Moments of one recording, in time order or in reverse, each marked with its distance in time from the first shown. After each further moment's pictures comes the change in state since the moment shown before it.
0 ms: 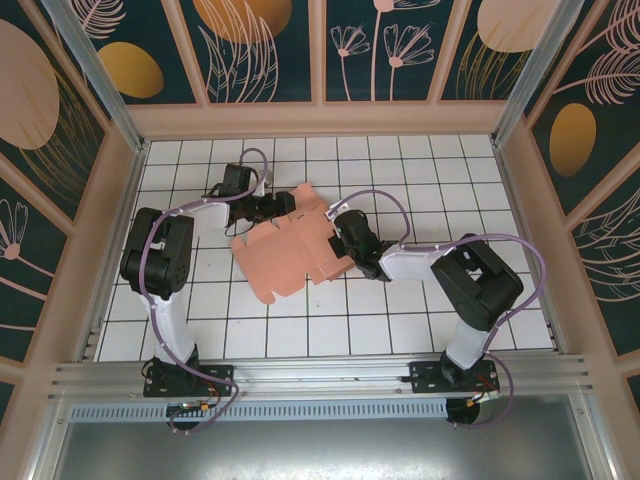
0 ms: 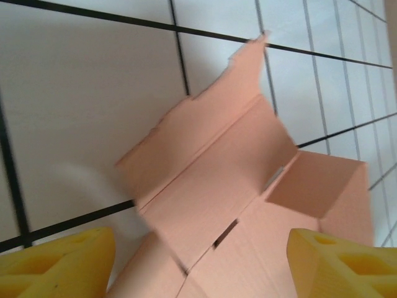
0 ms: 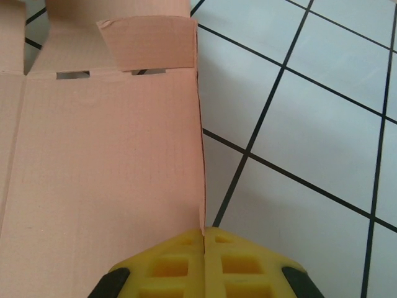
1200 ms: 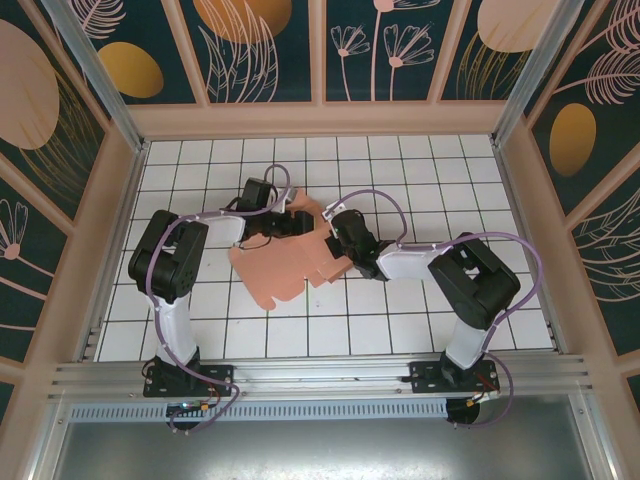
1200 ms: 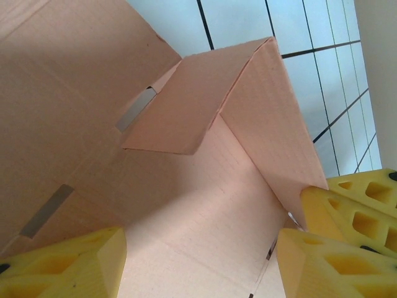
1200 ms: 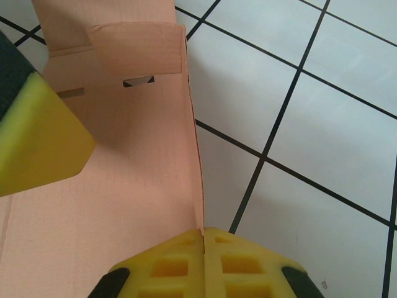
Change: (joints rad) left arm -0.118 0.000 -0.116 0.122 0.085 -0.005; right arm 0.007 0.014 0.014 -0.005 -0.014 0.004
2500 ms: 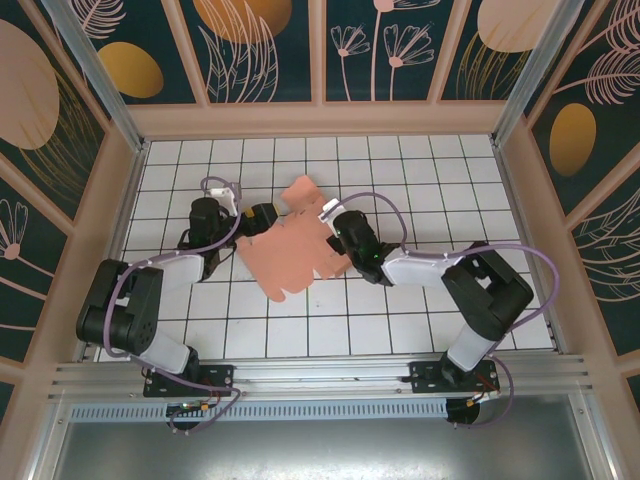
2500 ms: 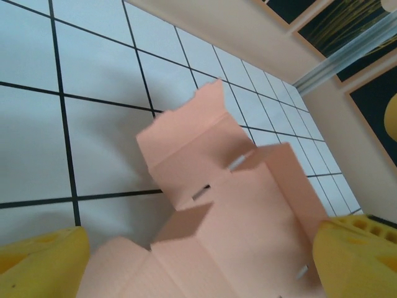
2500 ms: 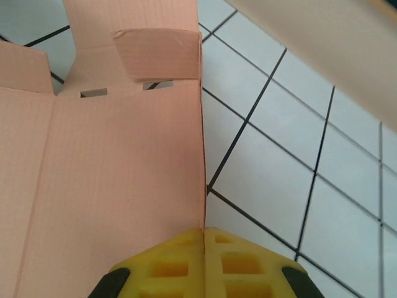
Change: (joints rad) left arm 0.158 -0.411 -0.453 0.492 -0.210 -0.109; right arm 0.047 -0.105 -0.047 0.058 0.145 -0.258
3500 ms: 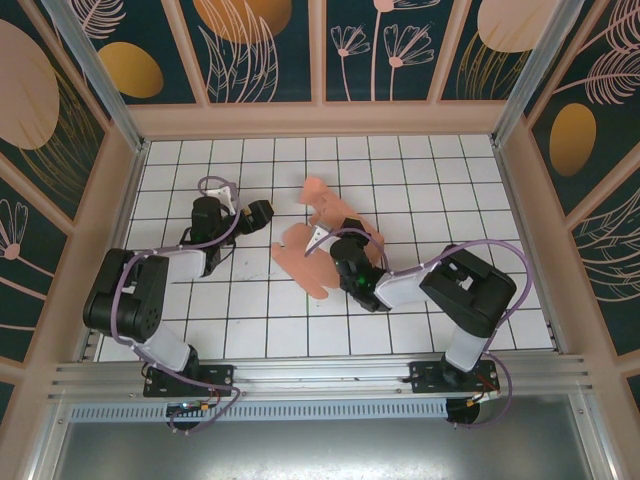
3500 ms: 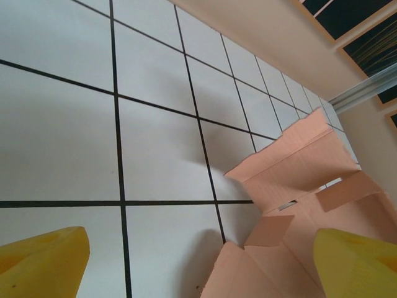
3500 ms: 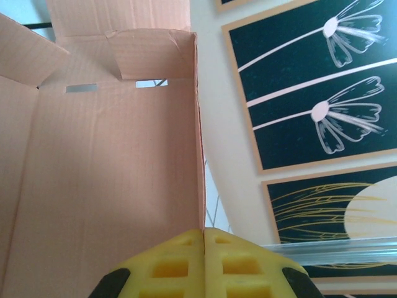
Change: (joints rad) left arm 0.023 0.080 0.024 0.008 -0.072 -0.034; right arm 0.135 0.088 -0.155 0.543 0.453 -0.807
